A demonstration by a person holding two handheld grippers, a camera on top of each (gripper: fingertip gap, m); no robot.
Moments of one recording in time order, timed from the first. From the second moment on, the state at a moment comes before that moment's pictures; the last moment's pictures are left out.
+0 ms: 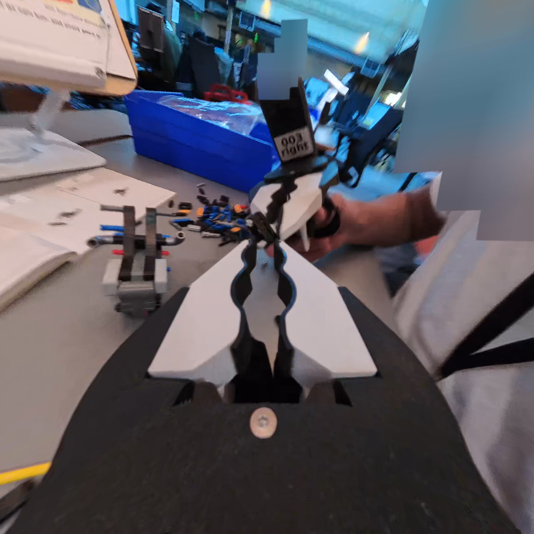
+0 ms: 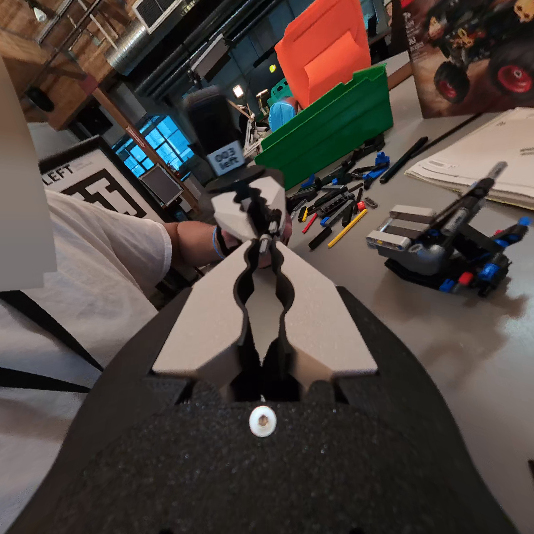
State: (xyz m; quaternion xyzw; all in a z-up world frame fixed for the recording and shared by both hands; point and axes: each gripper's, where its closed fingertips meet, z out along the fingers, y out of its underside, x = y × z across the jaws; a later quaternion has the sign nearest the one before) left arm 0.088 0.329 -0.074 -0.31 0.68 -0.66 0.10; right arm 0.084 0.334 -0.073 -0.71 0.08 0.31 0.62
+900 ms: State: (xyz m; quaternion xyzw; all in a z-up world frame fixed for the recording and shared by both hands) left arm 0.086 0.328 -0.087 -0.33 0.68 -0.65 0.01; right arm 0.090 0.338 -0.082 -0.72 0.11 0.34 0.59
